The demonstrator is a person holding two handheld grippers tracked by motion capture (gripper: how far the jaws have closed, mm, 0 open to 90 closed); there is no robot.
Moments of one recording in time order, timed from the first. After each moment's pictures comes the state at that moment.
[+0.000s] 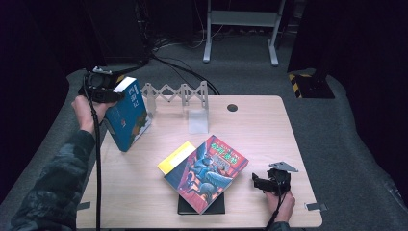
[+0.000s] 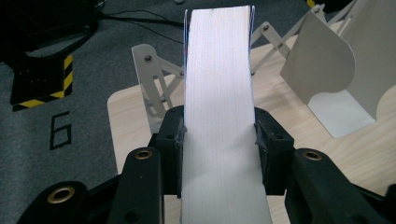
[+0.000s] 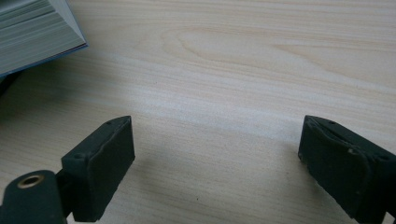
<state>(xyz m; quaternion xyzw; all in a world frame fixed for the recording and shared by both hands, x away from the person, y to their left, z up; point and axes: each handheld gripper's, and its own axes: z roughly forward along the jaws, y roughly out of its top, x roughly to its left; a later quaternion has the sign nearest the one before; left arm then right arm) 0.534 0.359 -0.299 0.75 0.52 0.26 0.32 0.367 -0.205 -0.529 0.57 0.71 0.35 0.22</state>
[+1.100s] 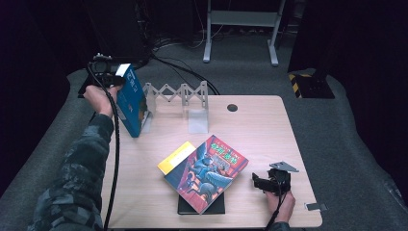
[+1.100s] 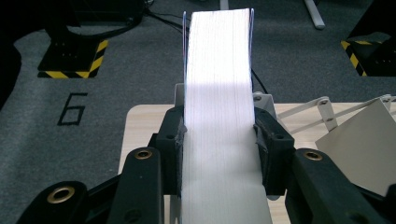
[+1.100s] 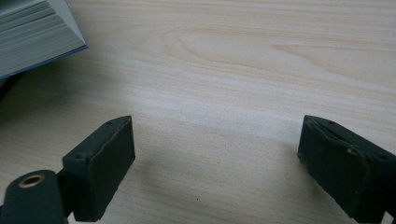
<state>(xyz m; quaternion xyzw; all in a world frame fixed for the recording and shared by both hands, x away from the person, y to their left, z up) 0.591 0.355 -0.303 0.64 0.63 0.28 0.33 0.367 -0.206 -0.528 0.57 0.70 0.35 0.22</state>
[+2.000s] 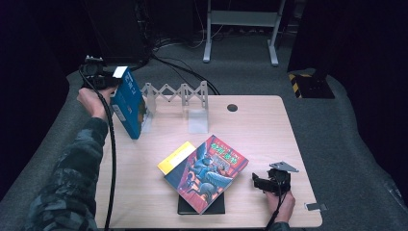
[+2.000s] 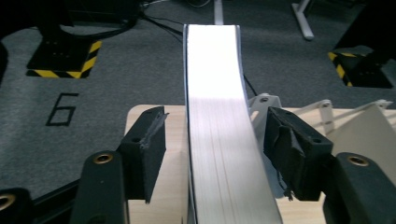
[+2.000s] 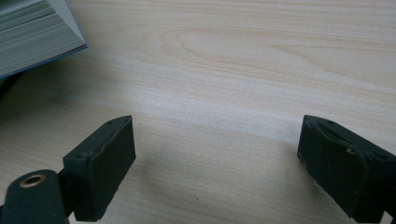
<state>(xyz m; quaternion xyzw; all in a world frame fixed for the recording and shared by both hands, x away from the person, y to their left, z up) 0.580 0.379 -0.303 0.63 0.63 0.27 0.37 0.366 -0.205 -0.528 0.57 0.70 0.35 0.22</state>
